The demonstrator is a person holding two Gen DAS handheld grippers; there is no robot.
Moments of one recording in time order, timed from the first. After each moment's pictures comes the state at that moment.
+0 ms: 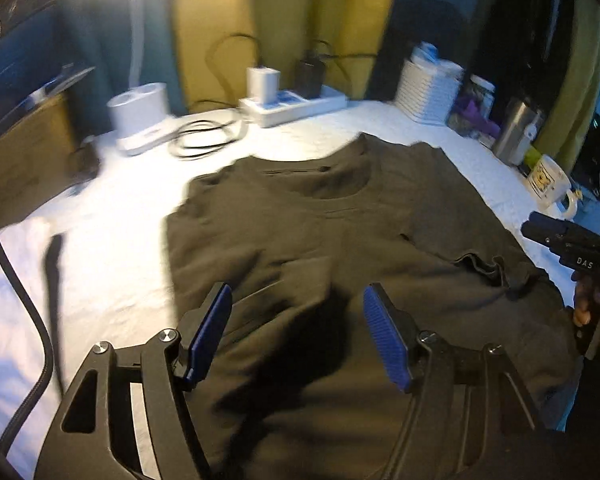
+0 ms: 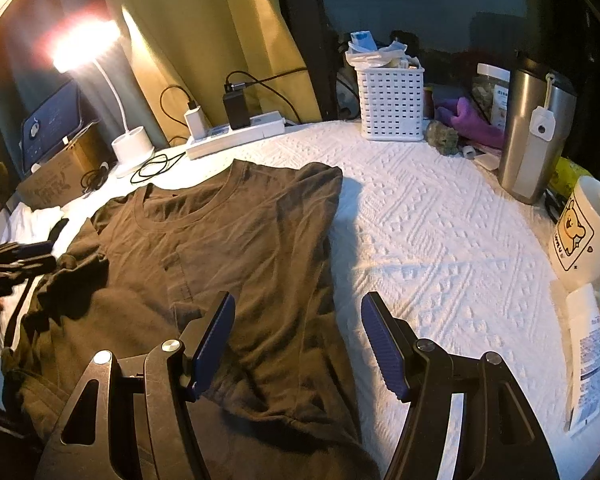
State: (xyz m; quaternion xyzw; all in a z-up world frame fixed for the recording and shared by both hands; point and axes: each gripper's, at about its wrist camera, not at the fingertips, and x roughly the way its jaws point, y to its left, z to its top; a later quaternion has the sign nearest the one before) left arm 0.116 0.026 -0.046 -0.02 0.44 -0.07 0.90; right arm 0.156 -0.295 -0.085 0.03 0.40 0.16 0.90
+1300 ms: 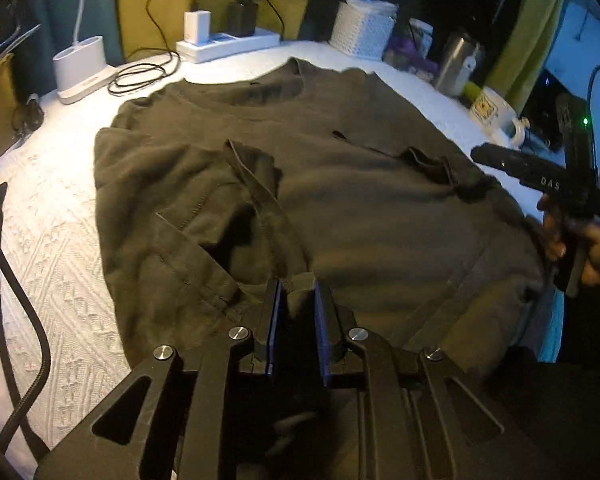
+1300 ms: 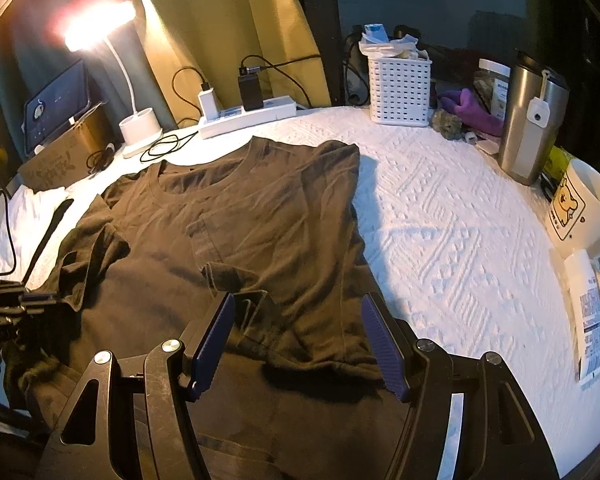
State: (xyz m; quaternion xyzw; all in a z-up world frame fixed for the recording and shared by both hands) left arm 0.080 0.001 -0.089 -0.01 0.49 -0.20 0.85; right arm 0.123 -0.275 -0.090 0.02 0.42 0.15 0.90
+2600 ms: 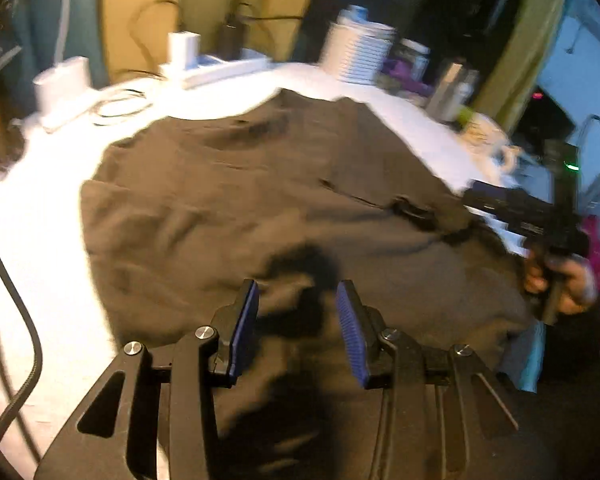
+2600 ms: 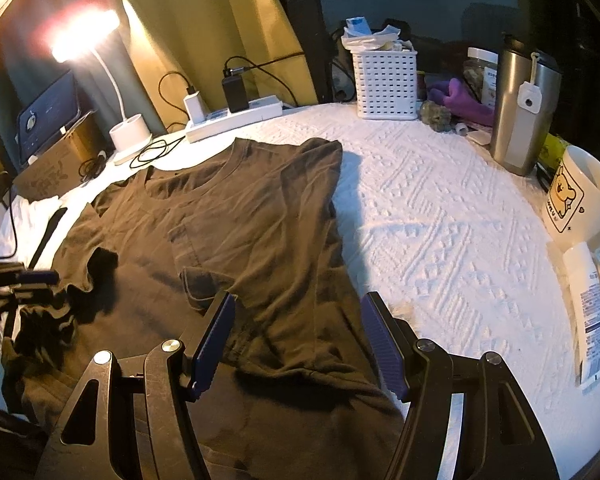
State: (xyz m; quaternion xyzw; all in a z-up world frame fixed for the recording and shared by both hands) left arm 0.115 -0.004 -0.070 -0.02 0.47 -0.19 0.86; right arm 0.134 -0.291 -0.095 0.03 0.42 0.15 0.90
